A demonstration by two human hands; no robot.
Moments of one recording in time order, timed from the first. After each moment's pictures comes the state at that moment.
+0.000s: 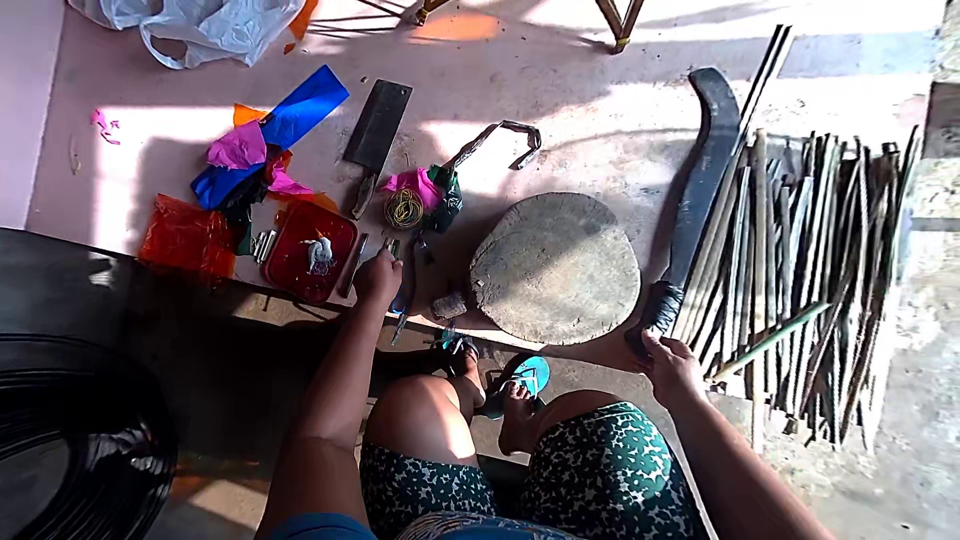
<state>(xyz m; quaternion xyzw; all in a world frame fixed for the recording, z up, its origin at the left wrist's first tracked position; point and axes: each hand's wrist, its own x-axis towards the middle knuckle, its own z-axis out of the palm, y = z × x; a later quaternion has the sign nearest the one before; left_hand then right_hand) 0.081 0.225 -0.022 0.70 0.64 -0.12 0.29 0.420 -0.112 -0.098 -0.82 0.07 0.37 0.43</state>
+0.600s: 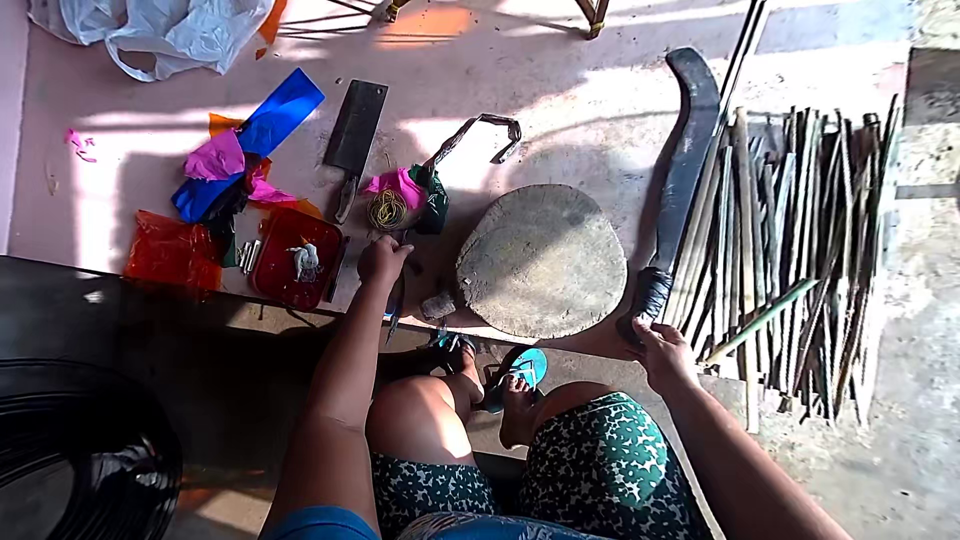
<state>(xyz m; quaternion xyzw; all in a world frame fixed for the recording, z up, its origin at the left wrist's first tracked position) 0.117 0.247 -0.041 0.70 0.63 -0.09 0.33 0.422 -0.112 -0.099 -0.81 0.08 0.37 0.44</state>
